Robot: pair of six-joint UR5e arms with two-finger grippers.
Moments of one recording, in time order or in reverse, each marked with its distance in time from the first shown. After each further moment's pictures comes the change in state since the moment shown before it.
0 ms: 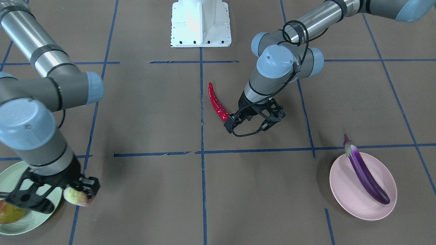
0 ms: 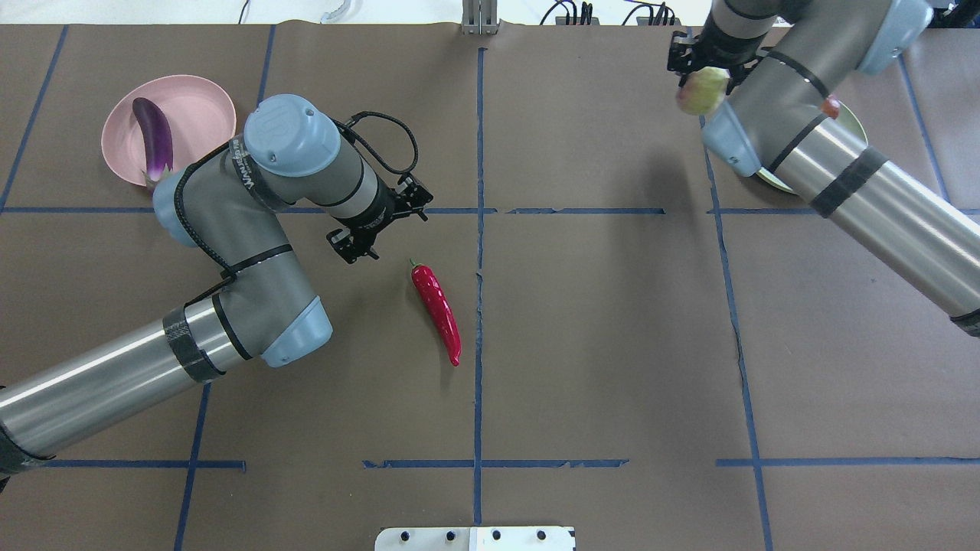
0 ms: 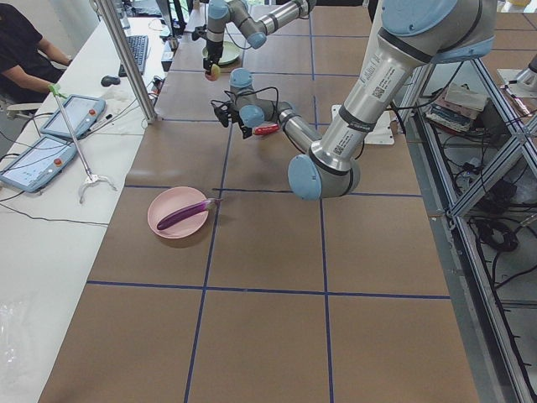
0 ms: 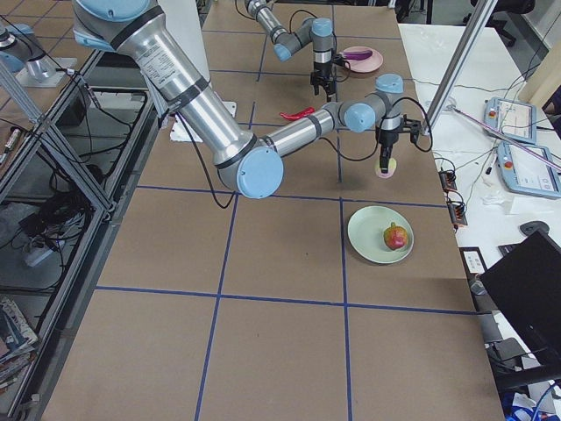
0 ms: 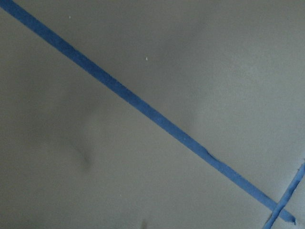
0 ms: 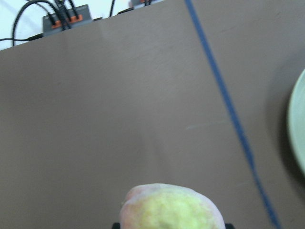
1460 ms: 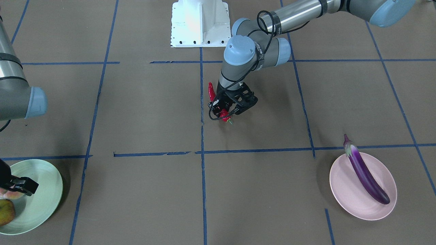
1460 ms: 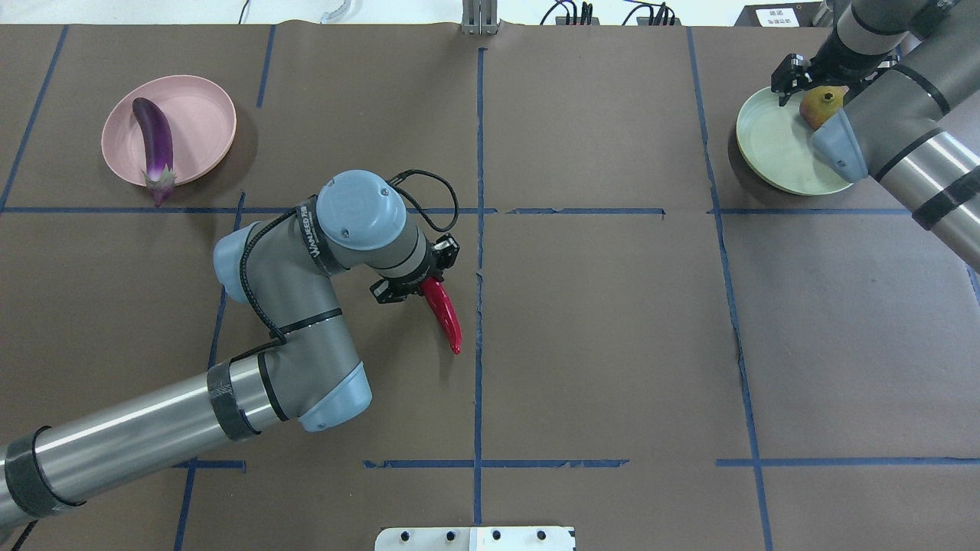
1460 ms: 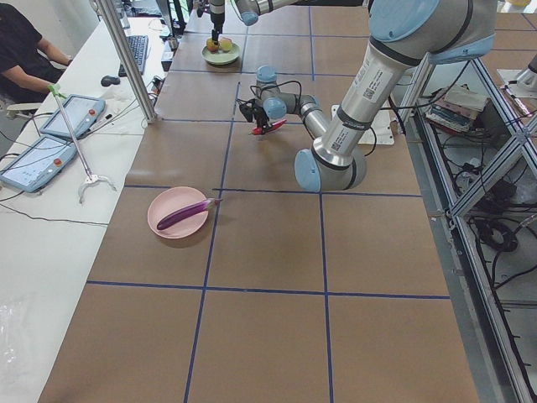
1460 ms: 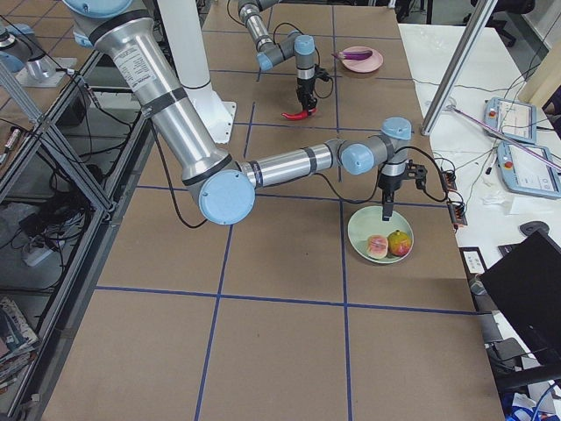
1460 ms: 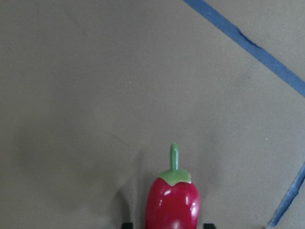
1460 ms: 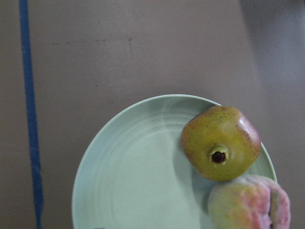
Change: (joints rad) left arm 0.102 -0.027 -0.014 0.075 0.118 -0.023; right arm 0.100 -0.170 0.053 0.029 0.086 -0.221
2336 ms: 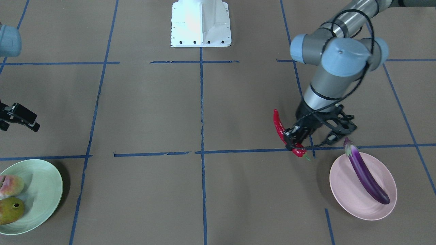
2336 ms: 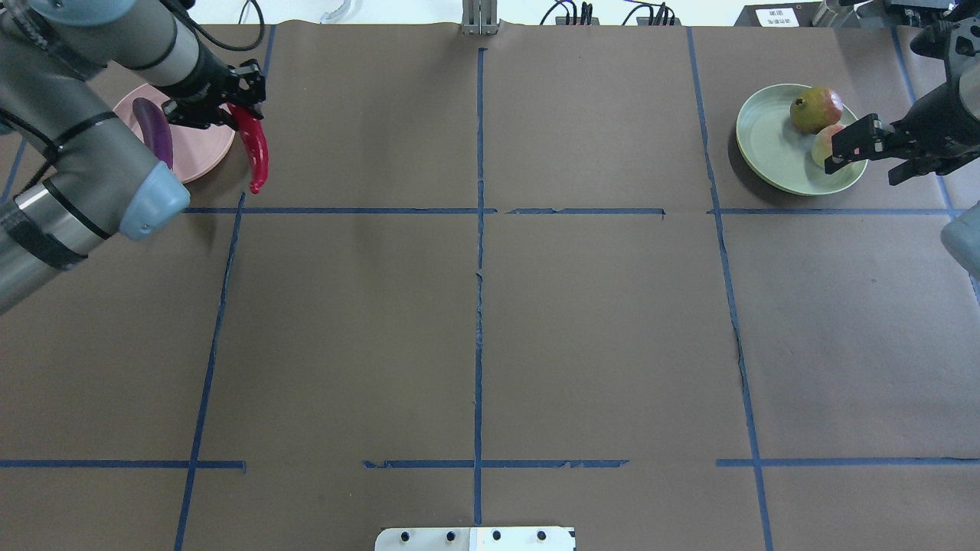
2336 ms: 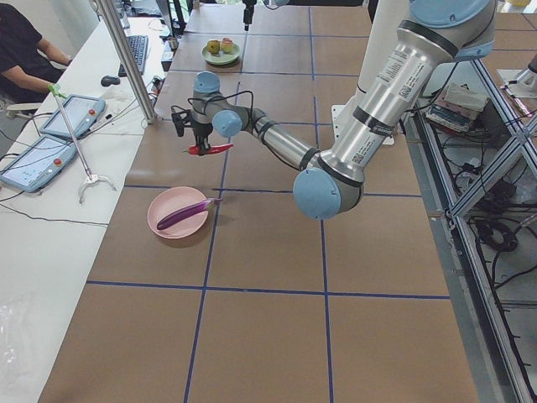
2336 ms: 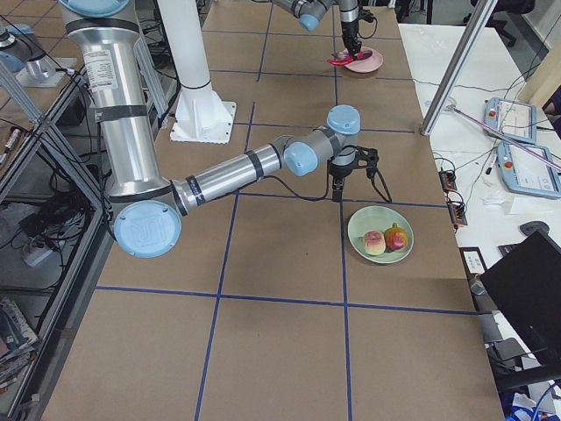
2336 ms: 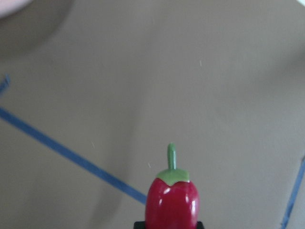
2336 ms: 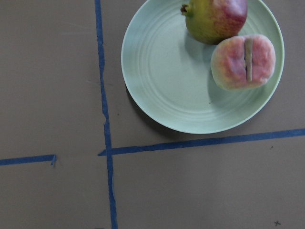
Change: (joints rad) left arm -0.484 0.144 0.041 -0.013 -0.194 0.549; right arm 0.025 -0.396 0.520 -0.002 0.233 0.044
